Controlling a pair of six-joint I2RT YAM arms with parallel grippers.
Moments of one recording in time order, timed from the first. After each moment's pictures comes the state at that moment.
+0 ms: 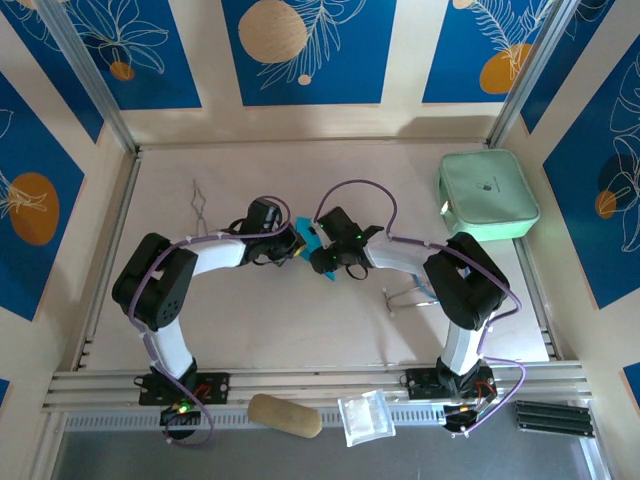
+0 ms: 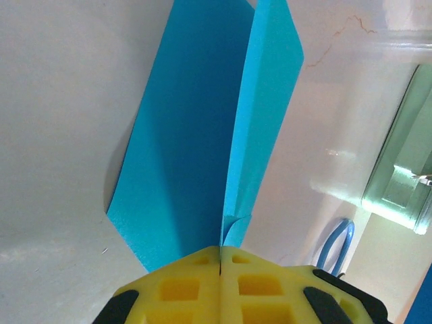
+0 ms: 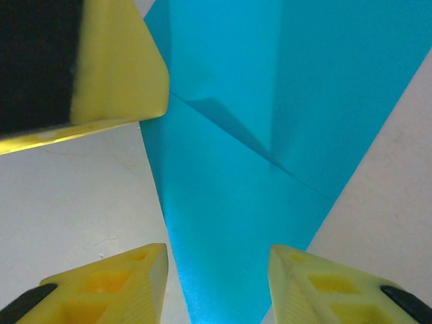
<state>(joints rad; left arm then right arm) -0.51 1.79 0.95 0.03 0.39 -1.21 0.72 1.79 1.07 -0.31 -0.05 0.17</state>
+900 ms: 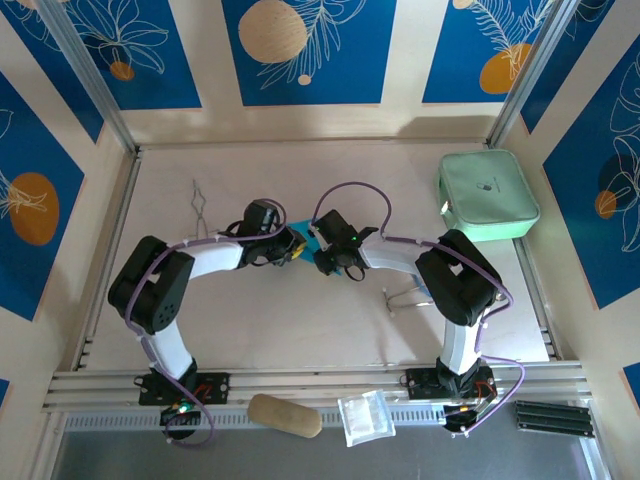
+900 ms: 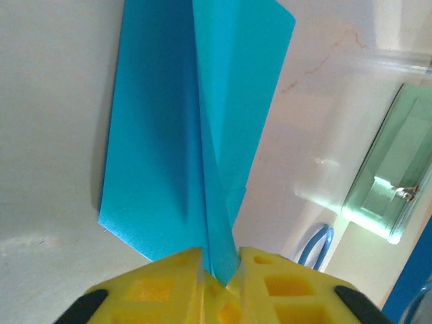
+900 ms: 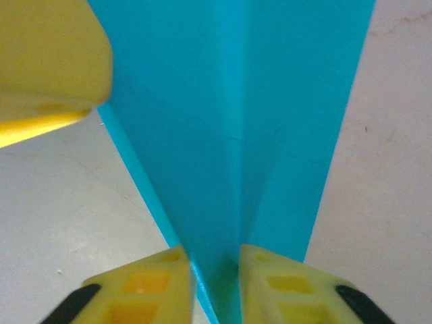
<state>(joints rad) -0.50 1.75 0.91 0.06 0.39 -1.30 0.73 1.84 1.08 -0.31 0.02 0.15</state>
